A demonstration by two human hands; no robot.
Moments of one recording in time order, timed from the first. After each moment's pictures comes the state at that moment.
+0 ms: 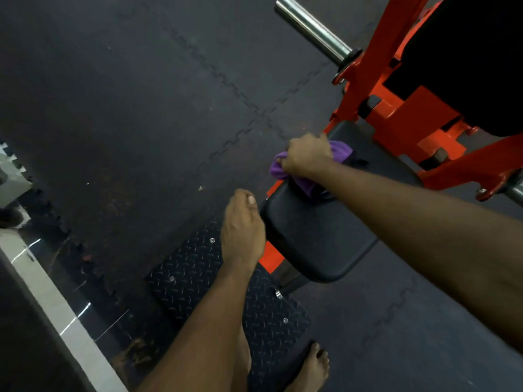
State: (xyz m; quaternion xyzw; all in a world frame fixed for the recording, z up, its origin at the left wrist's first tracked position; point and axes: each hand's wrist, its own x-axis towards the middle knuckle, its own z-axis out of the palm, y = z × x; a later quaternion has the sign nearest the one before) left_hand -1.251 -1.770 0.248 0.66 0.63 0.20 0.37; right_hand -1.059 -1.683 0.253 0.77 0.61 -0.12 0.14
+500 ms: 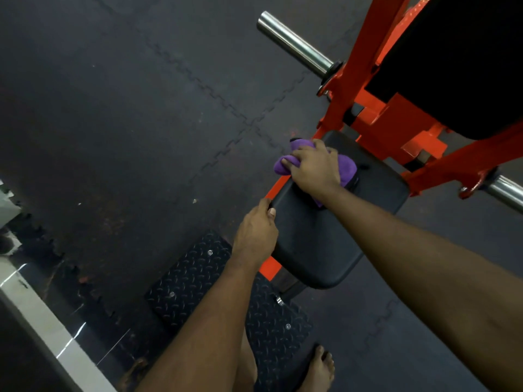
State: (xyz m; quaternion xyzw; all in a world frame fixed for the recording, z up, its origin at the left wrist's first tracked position) left_hand -1.229 -1.746 0.246 0.72 0.53 0.02 0.44; right_hand -1.040 -1.710 0.241 0.83 0.54 -0.12 -0.04
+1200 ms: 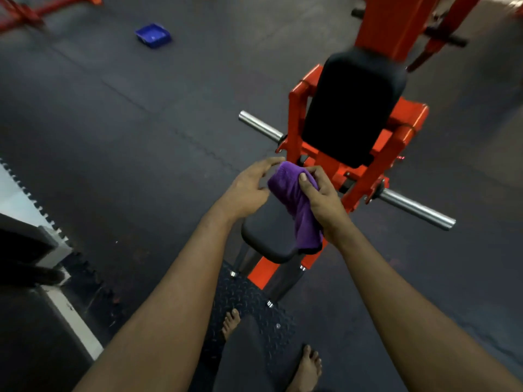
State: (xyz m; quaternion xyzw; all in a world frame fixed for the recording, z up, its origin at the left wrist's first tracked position) left_hand -1.226 -1.811 0.555 0.83 0.32 0.13 0.45; right_hand -1.083 -1.931 0.527 0.64 0.33 -0.35 -0.60
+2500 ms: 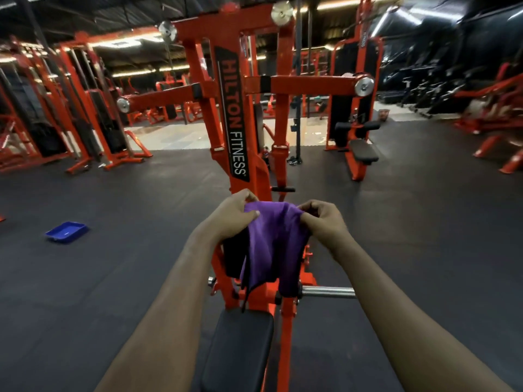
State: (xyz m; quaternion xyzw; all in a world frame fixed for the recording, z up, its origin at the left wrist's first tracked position) left_hand -1.096 -1.868 0.859 0.93 0.10 0.14 0.33; right_hand -0.996 -2.070 0.818 0.76 0.23 -0.05 -0.61
